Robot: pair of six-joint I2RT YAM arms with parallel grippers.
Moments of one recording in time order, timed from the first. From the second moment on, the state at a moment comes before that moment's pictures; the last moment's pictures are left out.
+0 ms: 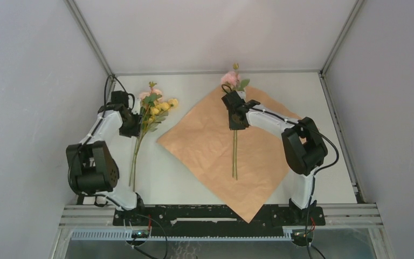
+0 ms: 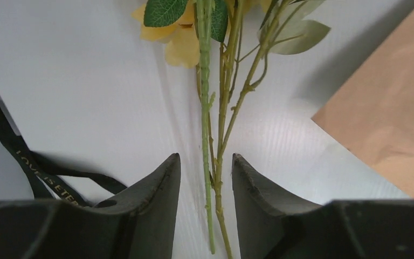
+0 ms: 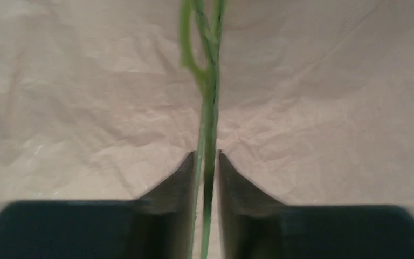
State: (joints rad) left arm 0.11 1.55 1.14 -0.74 0.01 0.20; right arm 0.59 1.88 1.40 -0.61 0.25 0.50
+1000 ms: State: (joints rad) left arm 0.23 1.66 1.29 -0.82 0.12 0.18; right arm 0.67 1.66 1.35 -0.66 0.30 0.42
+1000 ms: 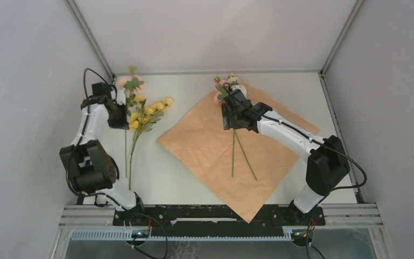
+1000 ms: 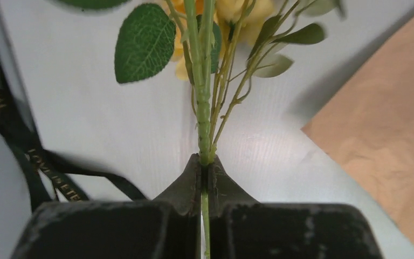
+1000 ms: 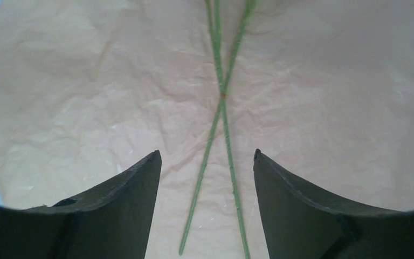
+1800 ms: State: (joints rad) left arm -0.12 1.20 1.25 -0.40 0.71 -0.52; right arm 0.87 1.76 1.39 0.16 -0.37 0.61
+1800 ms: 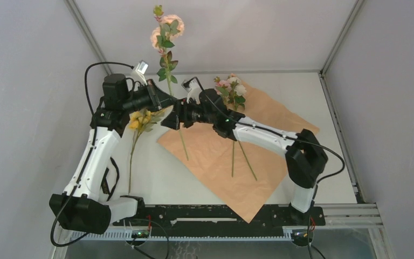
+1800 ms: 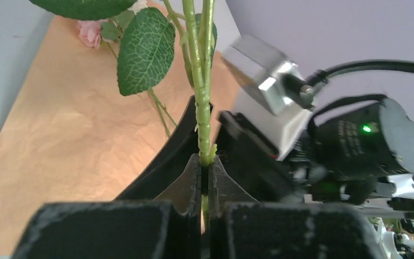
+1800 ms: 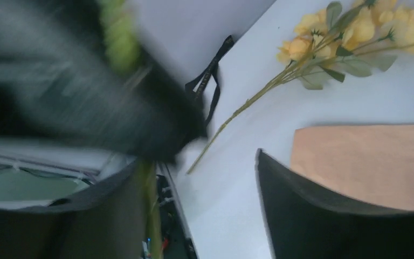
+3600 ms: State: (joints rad) left arm 0.12 1.44 1.36 -0.84 0.23 0.12; right arm 0.79 1.51 1.22 -0.62 0.32 0.37
